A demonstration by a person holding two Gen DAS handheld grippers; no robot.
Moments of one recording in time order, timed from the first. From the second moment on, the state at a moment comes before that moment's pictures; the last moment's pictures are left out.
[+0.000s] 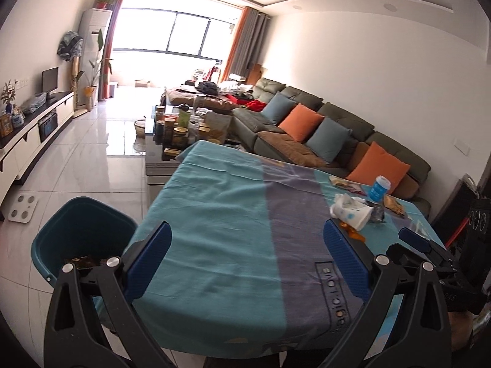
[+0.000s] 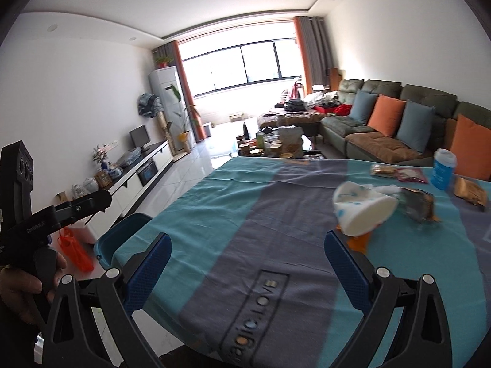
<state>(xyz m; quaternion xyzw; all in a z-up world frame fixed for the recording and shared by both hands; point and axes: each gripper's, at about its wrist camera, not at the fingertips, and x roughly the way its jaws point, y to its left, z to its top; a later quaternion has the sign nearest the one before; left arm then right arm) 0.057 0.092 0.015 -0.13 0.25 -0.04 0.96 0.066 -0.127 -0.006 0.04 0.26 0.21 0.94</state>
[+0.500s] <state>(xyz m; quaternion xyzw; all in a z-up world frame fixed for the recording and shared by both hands) 0.063 0.036 0.017 -0.12 0.25 -0.12 0.95 0.036 -0.223 -0.015 0.10 0.26 0.10 0.96</state>
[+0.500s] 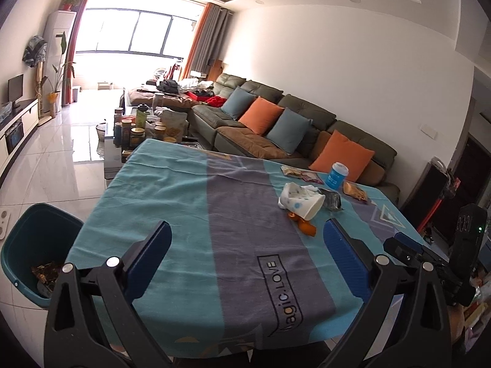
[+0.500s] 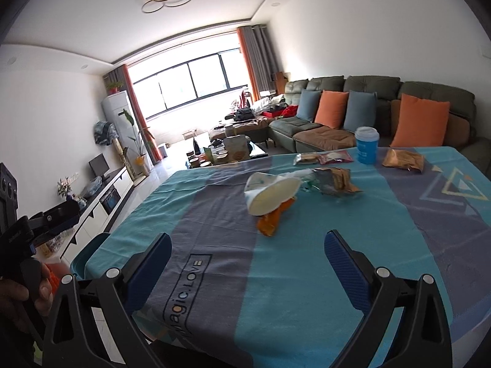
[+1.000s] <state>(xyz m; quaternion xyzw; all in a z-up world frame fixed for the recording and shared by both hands) 0.140 -0.023 -0.003 -0.07 0.29 -0.16 0.94 0.099 -0.256 -0.031 0.13 0.29 0.08 0.95</state>
